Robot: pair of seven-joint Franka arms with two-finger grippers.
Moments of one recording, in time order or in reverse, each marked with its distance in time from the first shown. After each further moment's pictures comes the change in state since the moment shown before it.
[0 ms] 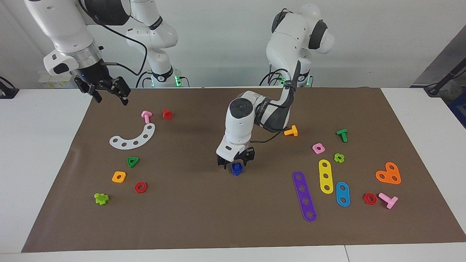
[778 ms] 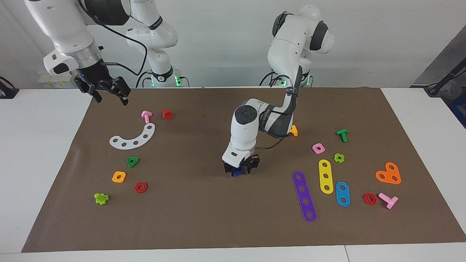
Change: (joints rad) left arm 0.010 0.007 0.000 -0.055 0.036 0.066 0.007; right arm 0.000 0.000 0.000 0.000 0.000 0.000 0.000
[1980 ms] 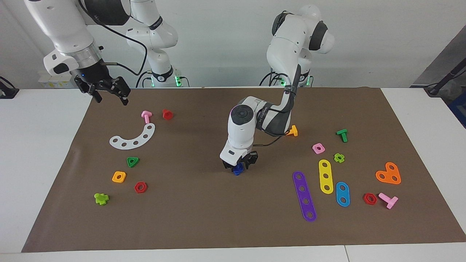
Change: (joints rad) left arm -0.001 -0.001 -0.014 0.023 -0.003 -0.097 0.000; right arm 0.000 0.000 0.000 0.000 0.000 0.000 0.000
